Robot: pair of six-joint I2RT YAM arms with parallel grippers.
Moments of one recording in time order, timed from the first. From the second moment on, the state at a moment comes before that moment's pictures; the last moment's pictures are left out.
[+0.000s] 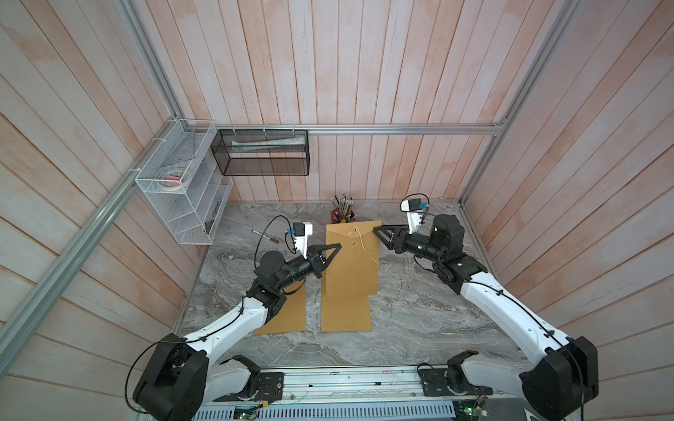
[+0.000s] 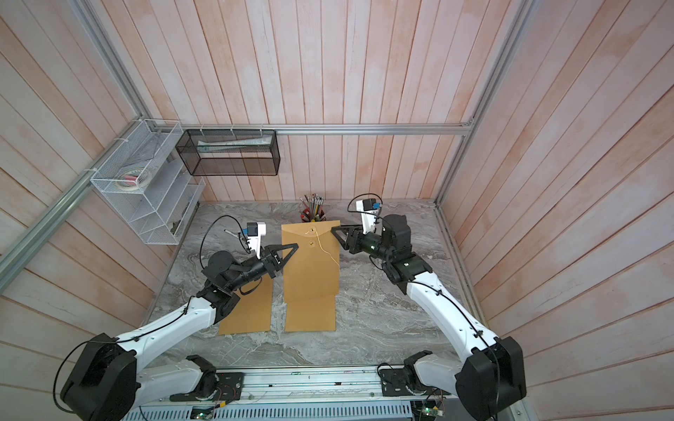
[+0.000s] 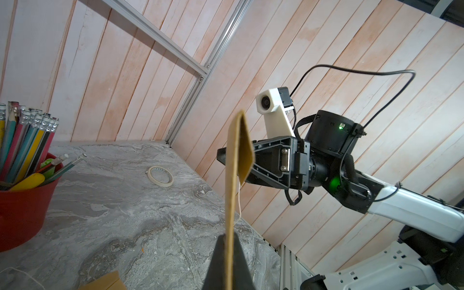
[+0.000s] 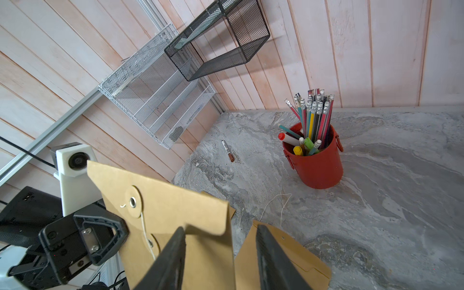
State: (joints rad) left arm -0.51 1.22 0.61 0.76 0.57 -0.65; right arm 0.41 1.22 0.97 0.04 -0.54 0.49
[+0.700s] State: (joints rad) left arm -0.52 1.23 0.60 0.85 0.56 -0.70; right arm 0.42 1.18 0.91 0.09 -0.59 0.52
